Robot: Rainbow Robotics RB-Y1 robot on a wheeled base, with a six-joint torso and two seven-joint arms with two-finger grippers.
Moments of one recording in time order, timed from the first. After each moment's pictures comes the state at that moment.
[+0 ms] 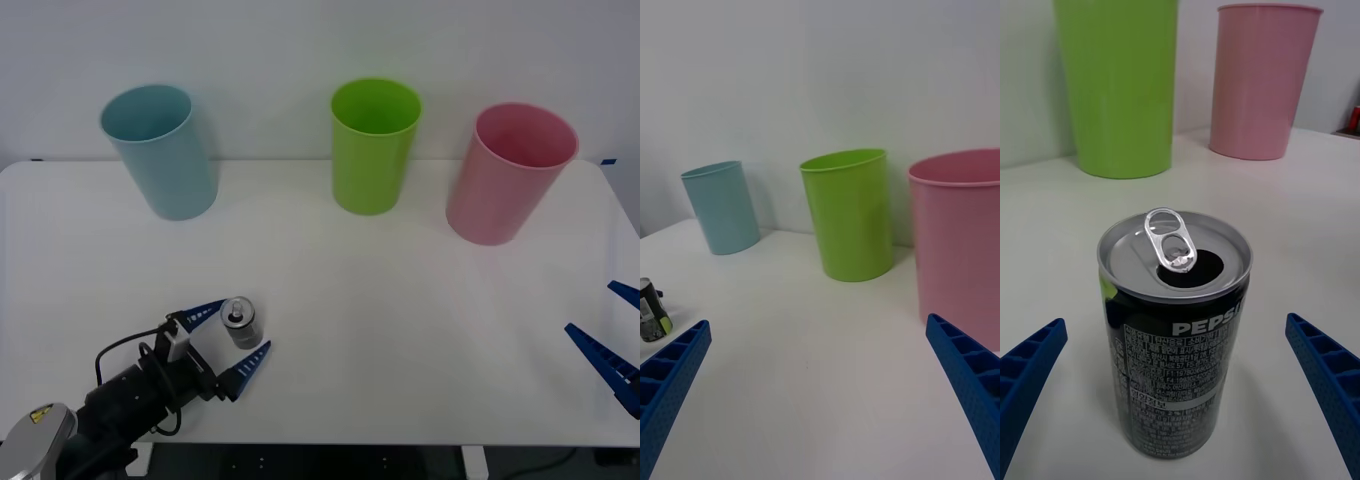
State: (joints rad) right arm 0.35 -0.40 -0.52 -1.66 0.96 -1.22 0.00; left arm 0.01 0.17 0.16 -1.18 -1.22 -1.02 -0.47
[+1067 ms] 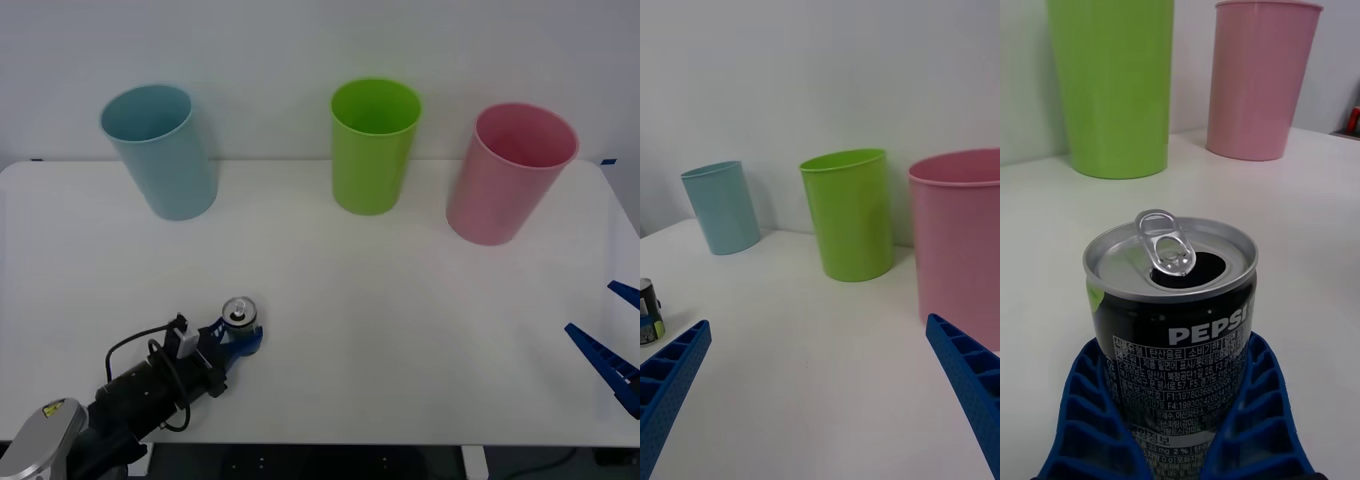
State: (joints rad) right arm 0.35 -0.40 -0.52 -1.66 0.96 -1.22 0.00; left arm -0.01 0.17 0.12 -1.17 -1.20 -0.99 -0.47
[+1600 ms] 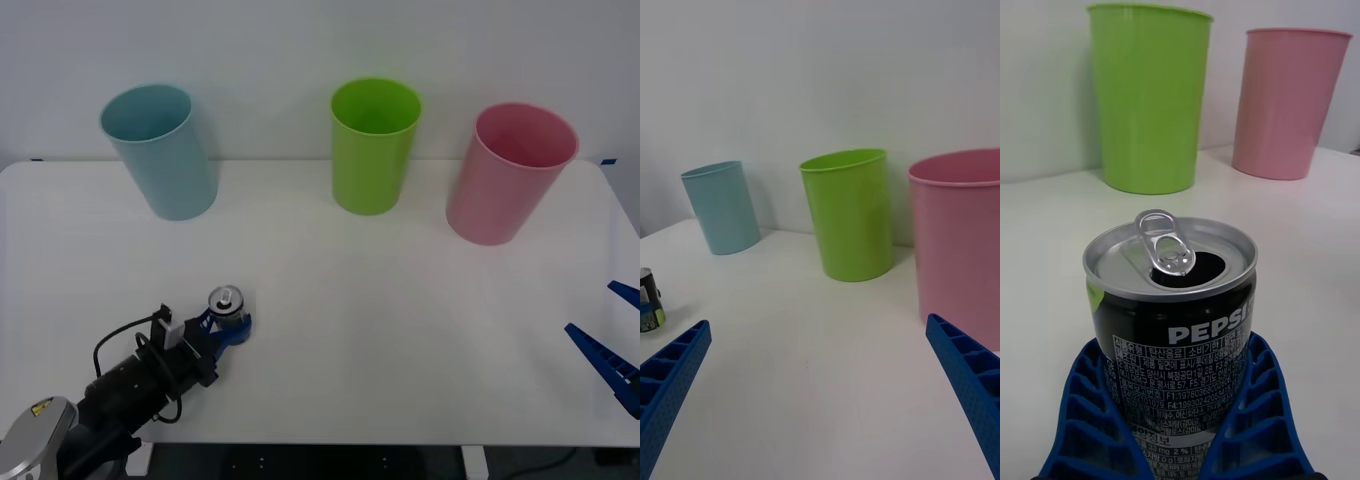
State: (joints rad) right arm 0.35 -0.40 -0.52 -1.66 0.96 -1.22 0.00; left arm -0.01 0.18 0.17 -1.17 -1.16 -0.98 -0.46
